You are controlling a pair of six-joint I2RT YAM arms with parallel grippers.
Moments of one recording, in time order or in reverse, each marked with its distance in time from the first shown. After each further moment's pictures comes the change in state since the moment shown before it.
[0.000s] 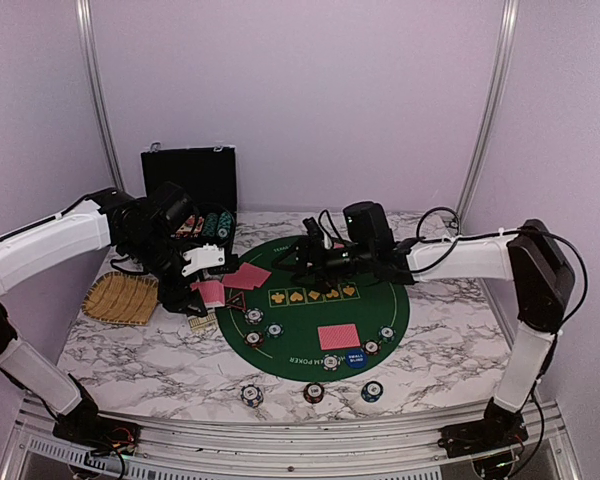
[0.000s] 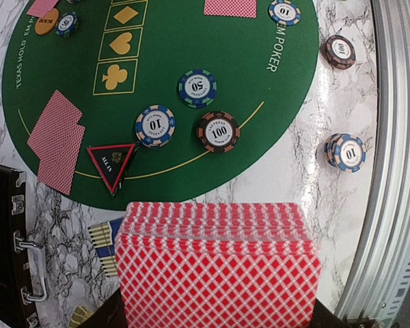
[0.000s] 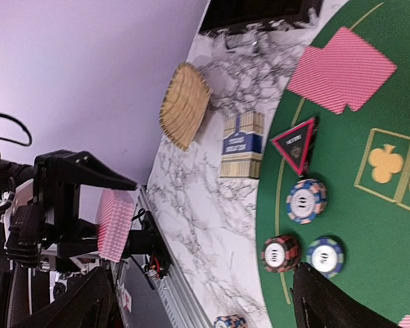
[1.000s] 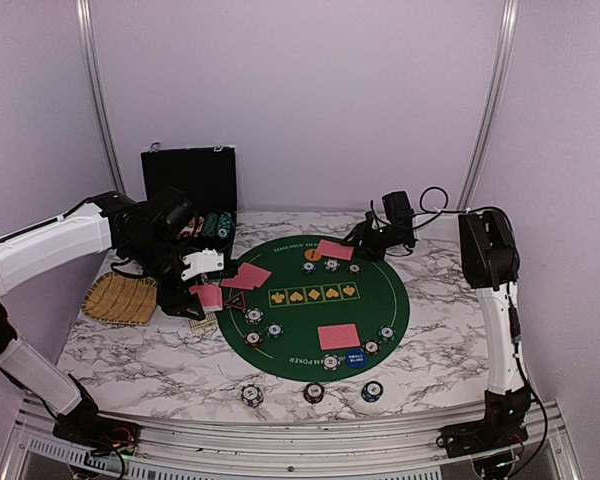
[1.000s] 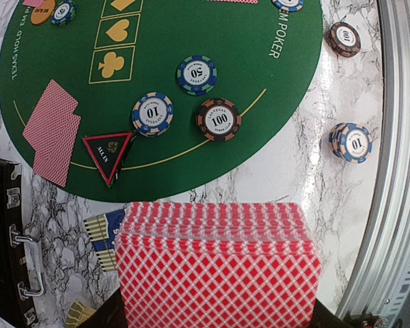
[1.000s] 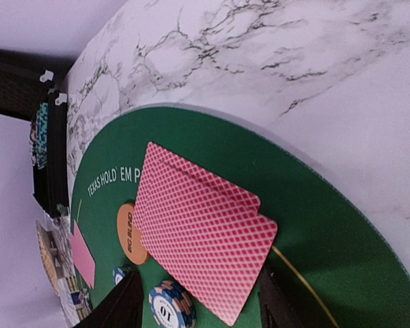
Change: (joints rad) left arm 0.000 -0.001 -0.026 0.003 -0.020 0.006; right arm -0.443 0.579 0.613 -0.388 0.085 -0.204
